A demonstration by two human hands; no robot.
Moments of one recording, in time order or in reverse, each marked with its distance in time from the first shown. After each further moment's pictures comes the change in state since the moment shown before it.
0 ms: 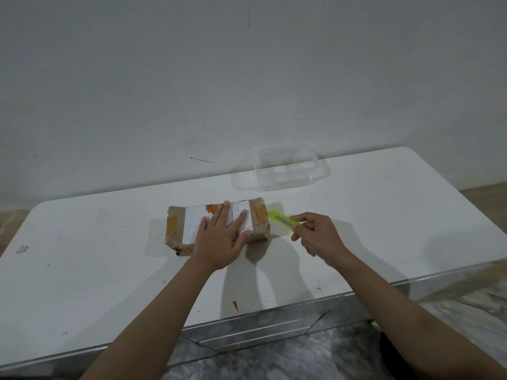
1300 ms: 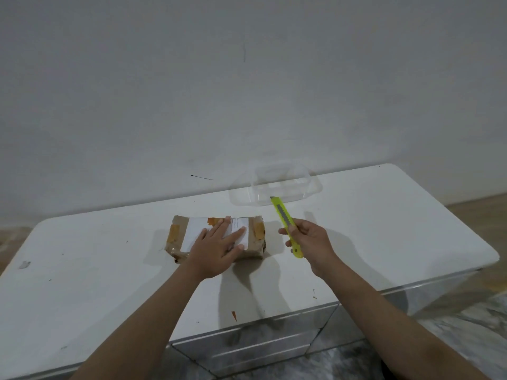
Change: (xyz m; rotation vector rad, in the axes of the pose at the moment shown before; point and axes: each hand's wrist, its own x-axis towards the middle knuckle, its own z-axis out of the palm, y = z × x) left_hand -0.002 -0.013 -0.019 -0.079 -0.157 0.105; right_hand -0.021 -0.019 0.009 0.291 0.050 -0.002
